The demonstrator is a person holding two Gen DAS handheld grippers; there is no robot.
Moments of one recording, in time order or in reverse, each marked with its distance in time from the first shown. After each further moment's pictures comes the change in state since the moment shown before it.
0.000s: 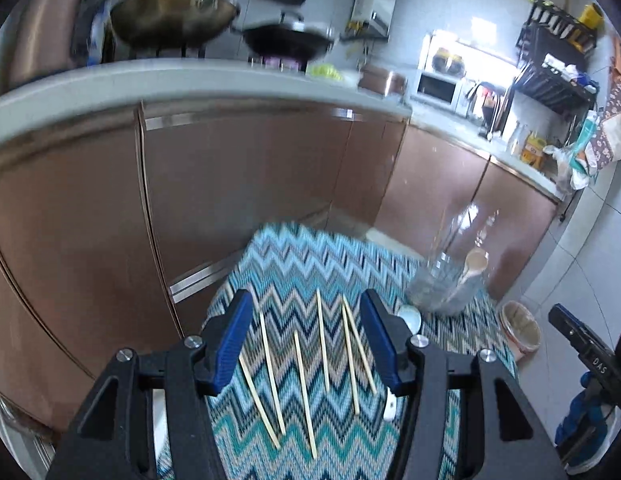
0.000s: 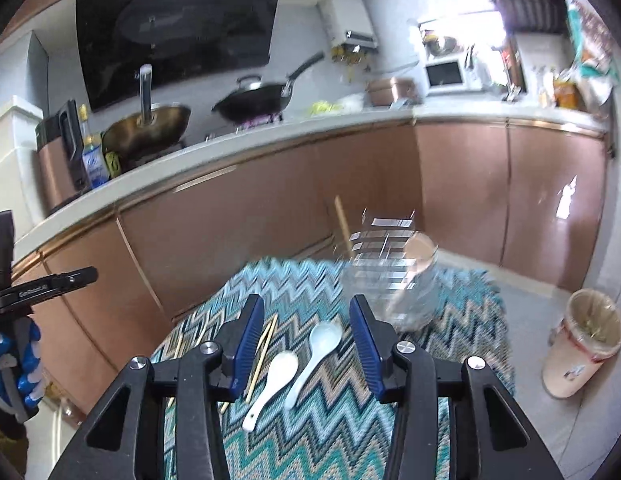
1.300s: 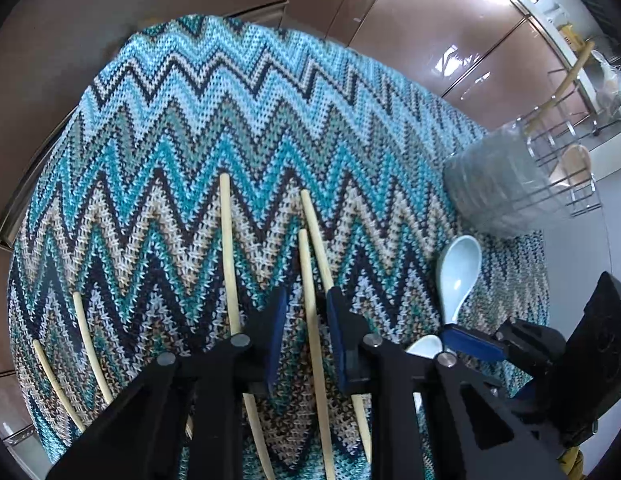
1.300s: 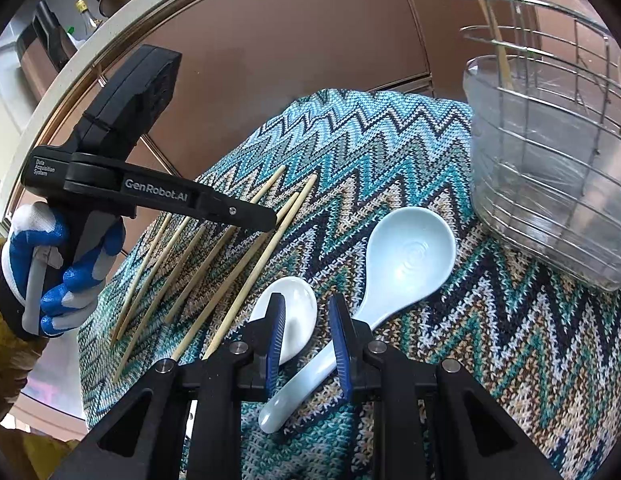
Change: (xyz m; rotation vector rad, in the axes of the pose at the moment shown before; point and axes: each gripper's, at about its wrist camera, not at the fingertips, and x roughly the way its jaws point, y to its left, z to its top) left arm 0.297 -0.050 -0.028 0.018 0.697 -0.128; right arm 0.234 -0.011 -0.074 -0.074 0.520 0.347
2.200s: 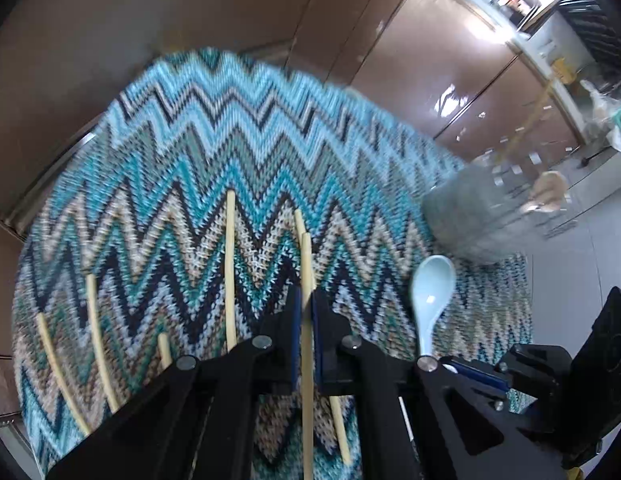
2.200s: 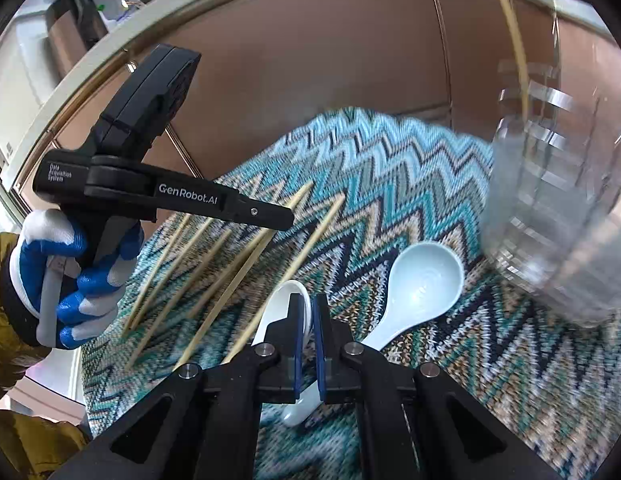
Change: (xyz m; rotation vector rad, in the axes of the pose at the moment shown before) left arm -0.018 -0.014 -0.010 -0.046 -0.187 -0.035; right arm -0.027 0.029 0.010 -0.122 -0.030 -0.028
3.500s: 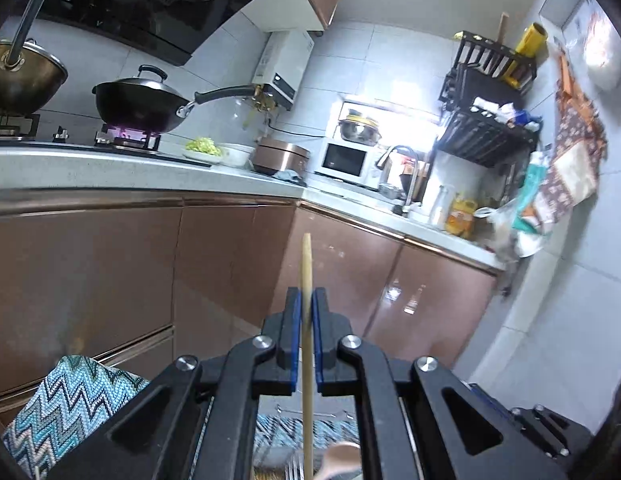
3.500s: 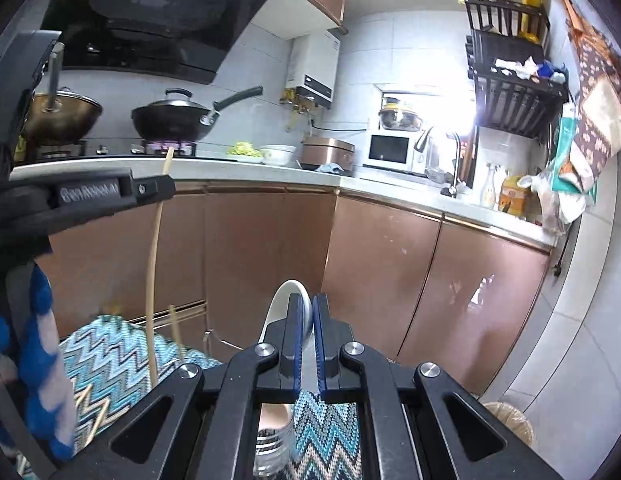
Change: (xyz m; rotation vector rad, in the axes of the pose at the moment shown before) left arm -0.134 -0.213 0.080 0.191 -0.863 -0.124; right arm -0.173 -0.060 0.069 0.021 -0.573 -0.815
